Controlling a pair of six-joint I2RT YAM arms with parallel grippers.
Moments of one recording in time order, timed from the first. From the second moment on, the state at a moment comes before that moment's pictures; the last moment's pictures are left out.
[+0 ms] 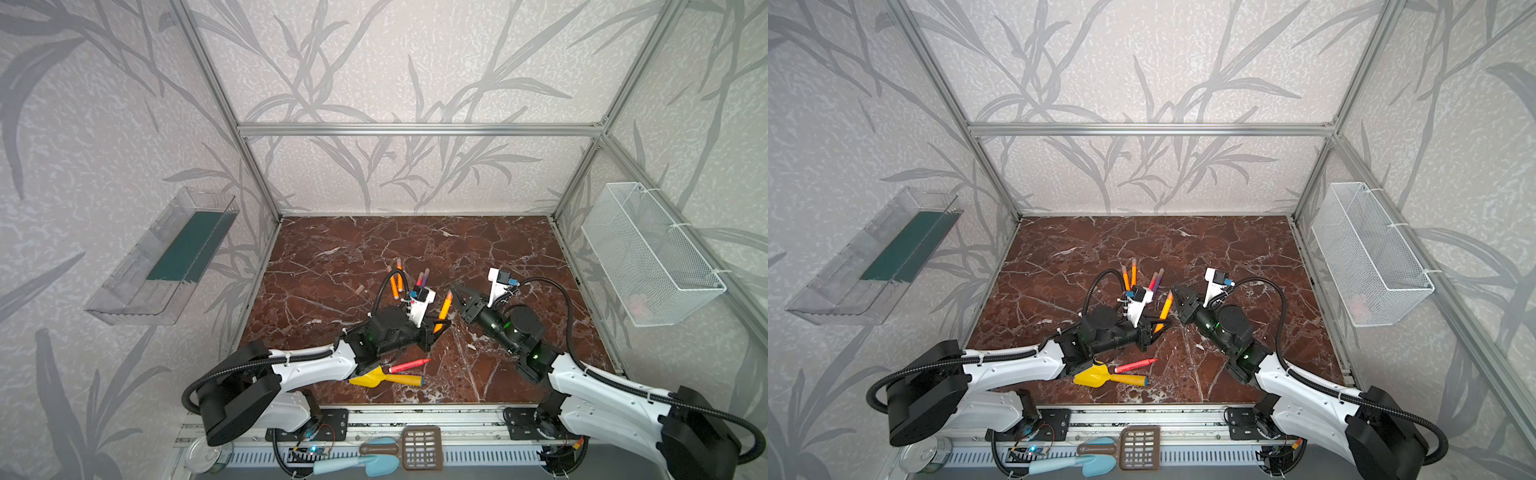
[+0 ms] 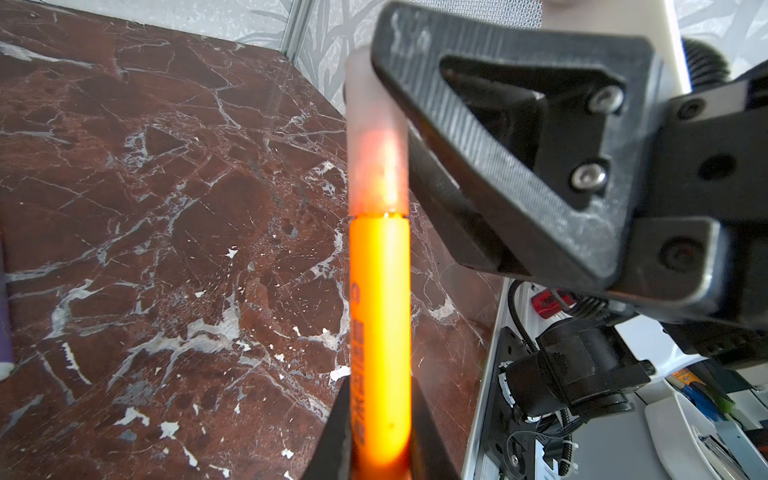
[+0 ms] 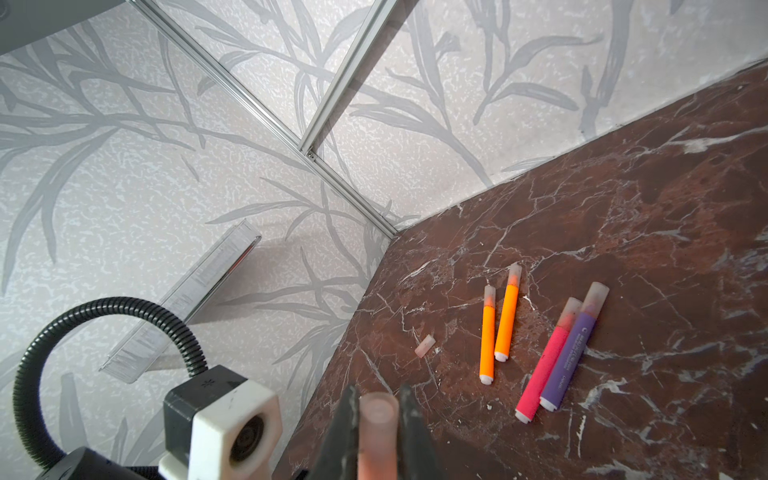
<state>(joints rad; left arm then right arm) -0.96 1.33 0.53 0.57 0.19 -0.52 0.75 0.97 0.34 0.66 0.03 0.84</state>
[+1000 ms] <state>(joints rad) -1.07 1.29 0.51 0.51 0.03 -0.28 0.78 0.86 0.43 0.35 0.02 0.77</state>
